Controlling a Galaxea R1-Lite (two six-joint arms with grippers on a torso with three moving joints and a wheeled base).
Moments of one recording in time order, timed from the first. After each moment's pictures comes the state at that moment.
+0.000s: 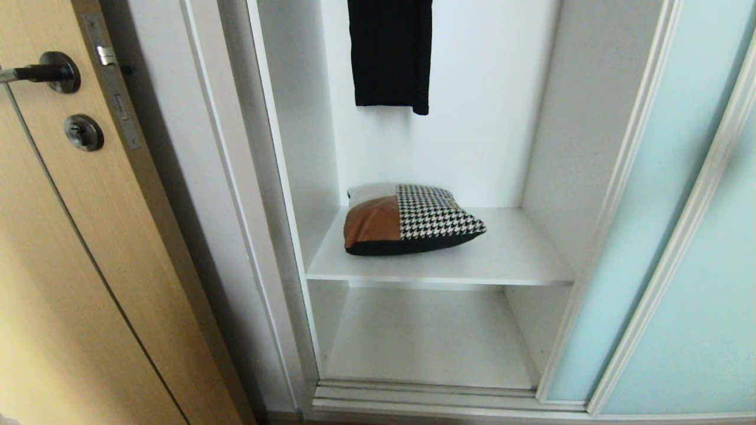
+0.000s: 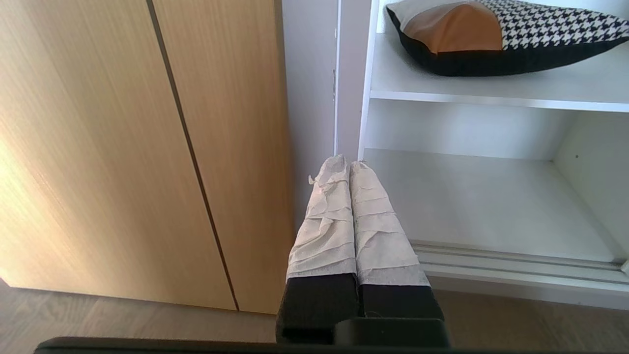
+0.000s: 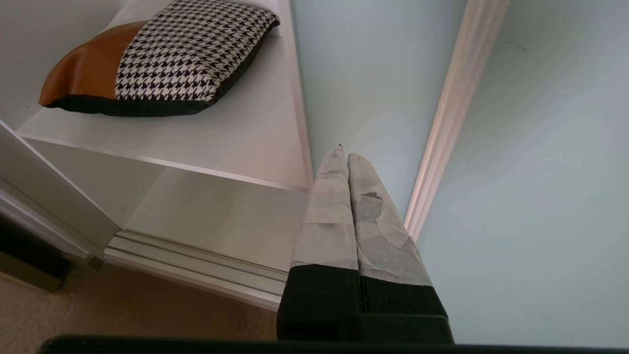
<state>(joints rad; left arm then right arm) 0.02 0.00 0.00 0.00 0.00 0.00 -0.72 1.75 -1.45 0.06 0.87 -0.23</state>
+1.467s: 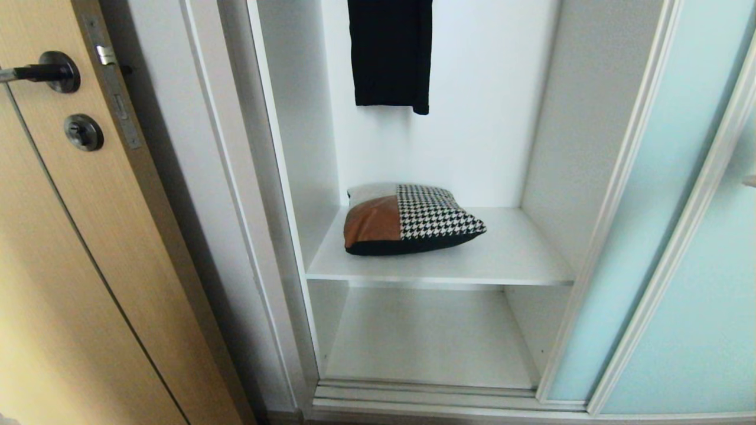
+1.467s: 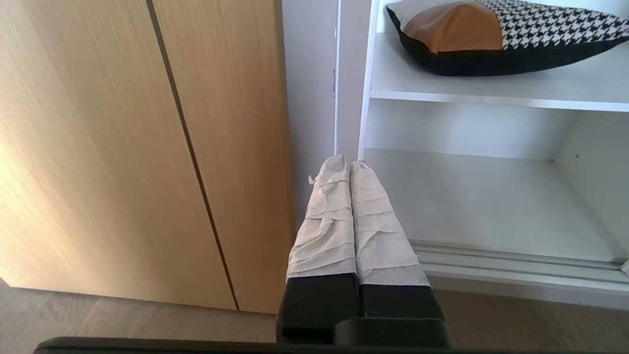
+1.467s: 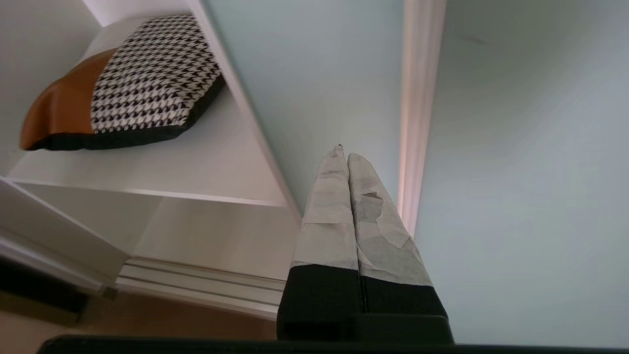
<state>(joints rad) 0.02 0.00 0.00 0.00 0.00 0.00 -0.69 1.92 -1.62 0.05 0.79 -0.10</state>
